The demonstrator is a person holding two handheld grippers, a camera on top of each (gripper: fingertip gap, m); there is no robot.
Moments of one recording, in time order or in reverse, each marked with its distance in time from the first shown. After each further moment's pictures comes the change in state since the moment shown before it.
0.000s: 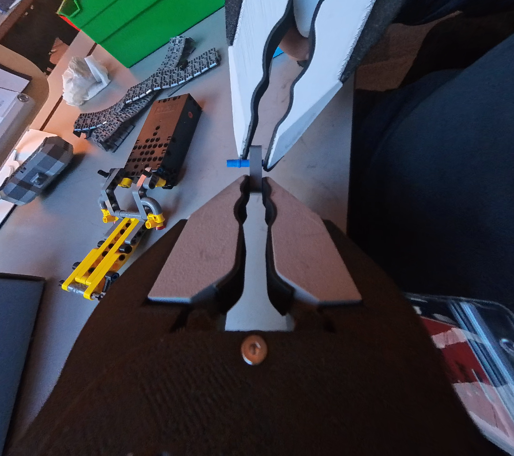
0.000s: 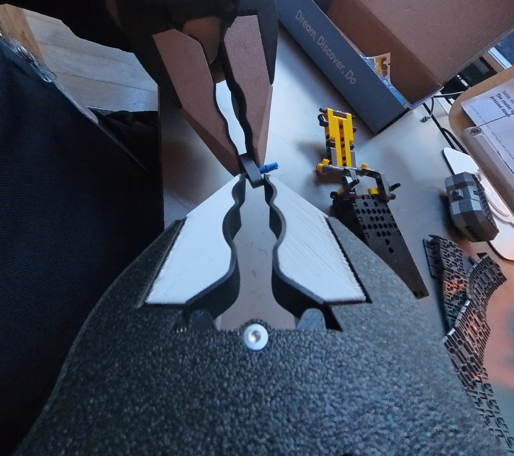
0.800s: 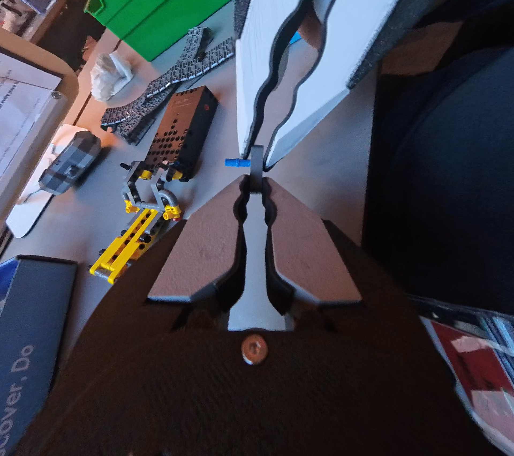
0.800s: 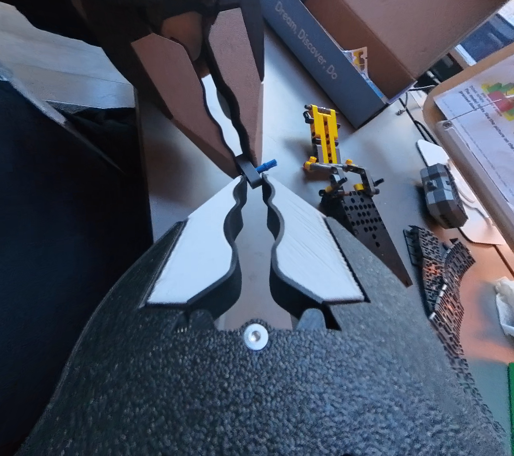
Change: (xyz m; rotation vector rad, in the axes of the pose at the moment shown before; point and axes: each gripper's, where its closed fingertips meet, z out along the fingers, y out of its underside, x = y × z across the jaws) left arm -0.008 0.005 0.000 -0.040 -0.085 0.042; right arm 0.008 0.000 0.005 -0.033 0.105 -0.011
